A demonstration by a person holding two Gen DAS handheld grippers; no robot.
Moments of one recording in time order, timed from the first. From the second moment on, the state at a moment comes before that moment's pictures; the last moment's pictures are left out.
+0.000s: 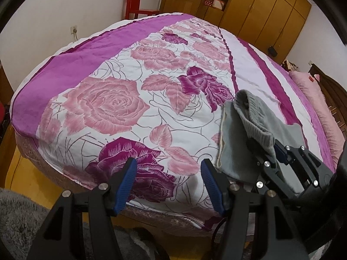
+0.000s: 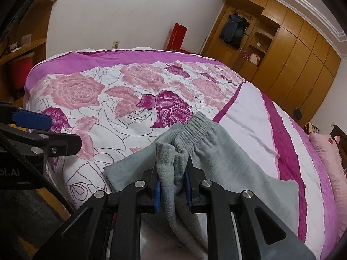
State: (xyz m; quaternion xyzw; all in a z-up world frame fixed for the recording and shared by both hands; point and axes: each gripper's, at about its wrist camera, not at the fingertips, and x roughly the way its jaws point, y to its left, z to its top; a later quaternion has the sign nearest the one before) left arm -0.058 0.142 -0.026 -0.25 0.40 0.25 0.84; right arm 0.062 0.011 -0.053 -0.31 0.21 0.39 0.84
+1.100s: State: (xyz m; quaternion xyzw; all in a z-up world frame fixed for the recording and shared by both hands) left arm -0.071 0.148 -0.011 -0.28 0.36 0.23 0.86; right arm 0.060 -0.013 -0.045 -0.13 0.28 0.52 0.79
